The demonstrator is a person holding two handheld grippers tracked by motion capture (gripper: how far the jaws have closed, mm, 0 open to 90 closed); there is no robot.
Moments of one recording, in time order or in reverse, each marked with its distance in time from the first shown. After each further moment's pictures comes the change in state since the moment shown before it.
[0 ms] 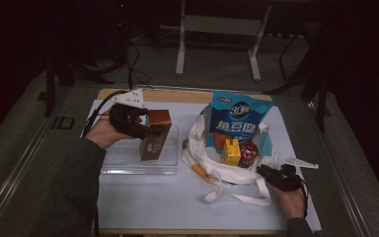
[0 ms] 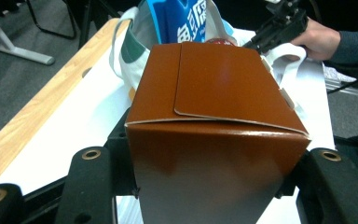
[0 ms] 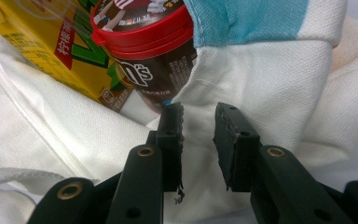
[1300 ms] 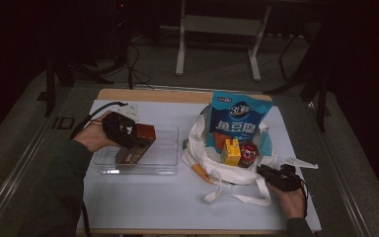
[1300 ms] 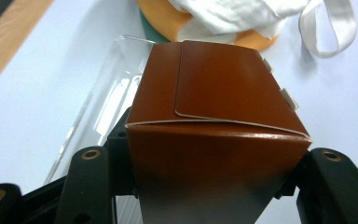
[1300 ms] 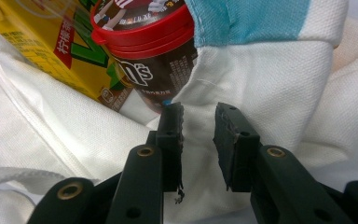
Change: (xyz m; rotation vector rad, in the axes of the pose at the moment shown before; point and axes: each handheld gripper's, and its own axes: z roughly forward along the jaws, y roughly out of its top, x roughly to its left) left arm 0.013 -0.043 0.012 0.298 -0.012 0.002; right arm 0.001 0.000 0.000 0.003 -0.005 -0.007
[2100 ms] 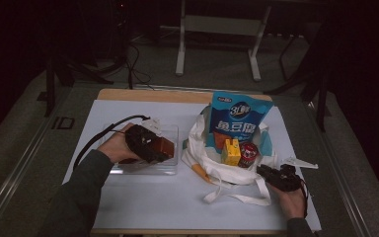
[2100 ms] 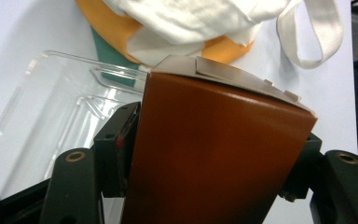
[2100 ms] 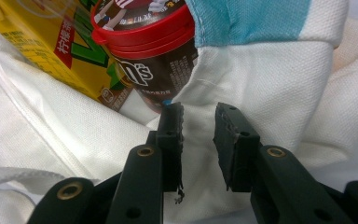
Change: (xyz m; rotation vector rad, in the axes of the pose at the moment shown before) left arm -0.022 0.017 0.055 0.012 -0.081 0.008; right arm 0.000 0.000 0.000 0.000 0.000 -0.002
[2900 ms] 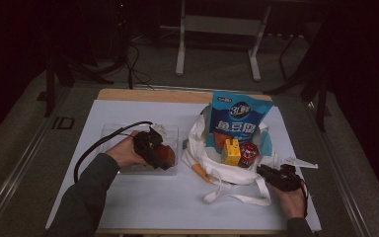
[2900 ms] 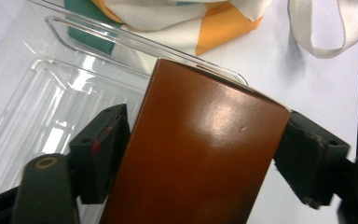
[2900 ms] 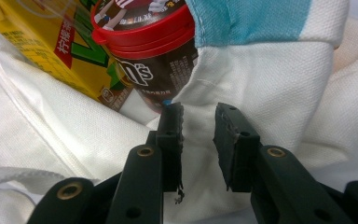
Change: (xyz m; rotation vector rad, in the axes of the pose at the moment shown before) left arm 0.004 -0.005 0.035 0.078 -0.078 -0.135; right arm 0.000 0.000 0.000 0.002 0.001 0.000
